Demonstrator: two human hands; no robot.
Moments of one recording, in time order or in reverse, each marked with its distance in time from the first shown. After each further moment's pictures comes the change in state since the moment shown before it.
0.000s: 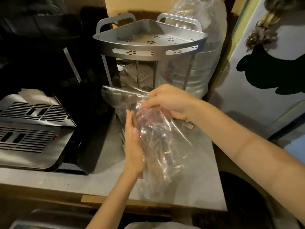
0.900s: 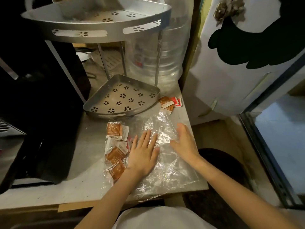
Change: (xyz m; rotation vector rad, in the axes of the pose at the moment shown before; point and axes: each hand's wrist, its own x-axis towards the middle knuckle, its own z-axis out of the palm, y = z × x) left_hand -0.021 -0.118 0.043 1.254 -0.787 0.065; right_hand -0.052 0.233 0.006 -0.276 0.640 0.238
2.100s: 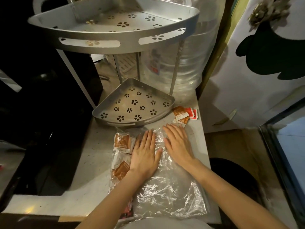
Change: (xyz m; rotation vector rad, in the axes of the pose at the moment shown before) left_hand 0.039 -0.020 -0.015 0.043 0.077 -0.142; right_hand 0.073 -0.004 0.047 -0.488 0.137 -0.612
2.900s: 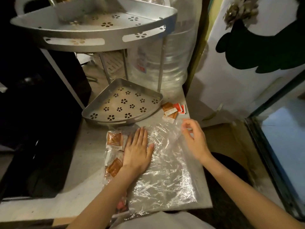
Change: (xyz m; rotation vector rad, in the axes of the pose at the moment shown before) left_hand 0.000 -0.003 0.003 0.016 0.022 0.031; right_hand -0.029 0.026 -0.067 0.745 0.141 0.417
